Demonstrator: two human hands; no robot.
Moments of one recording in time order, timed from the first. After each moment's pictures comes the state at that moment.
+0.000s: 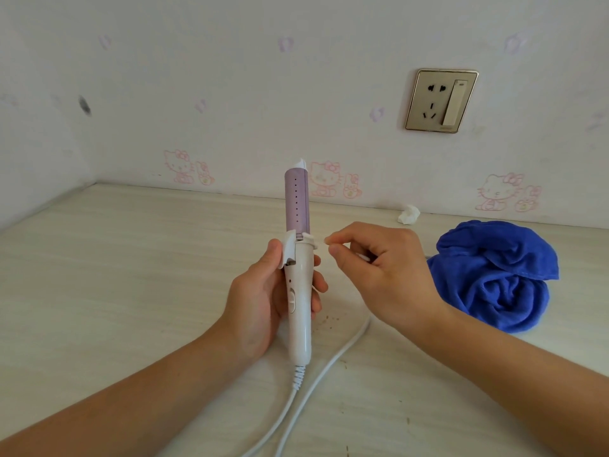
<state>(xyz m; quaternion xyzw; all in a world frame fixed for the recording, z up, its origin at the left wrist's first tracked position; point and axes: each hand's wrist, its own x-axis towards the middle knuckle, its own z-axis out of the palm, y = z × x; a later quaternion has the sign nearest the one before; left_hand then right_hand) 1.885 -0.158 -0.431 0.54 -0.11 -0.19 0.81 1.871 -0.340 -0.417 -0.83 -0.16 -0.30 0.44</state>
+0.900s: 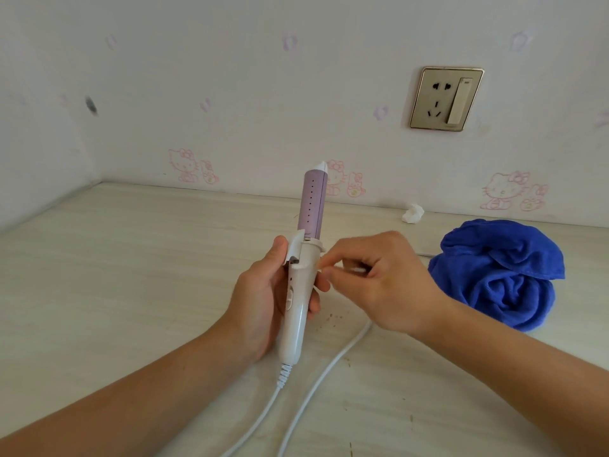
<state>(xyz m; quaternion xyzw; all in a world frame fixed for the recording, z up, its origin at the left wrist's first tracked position) 1.887 -0.158 -0.434 0.54 -0.10 -0.19 0.81 1.866 -0.339 -0.406 -0.85 -0.24 -0.22 0.41</state>
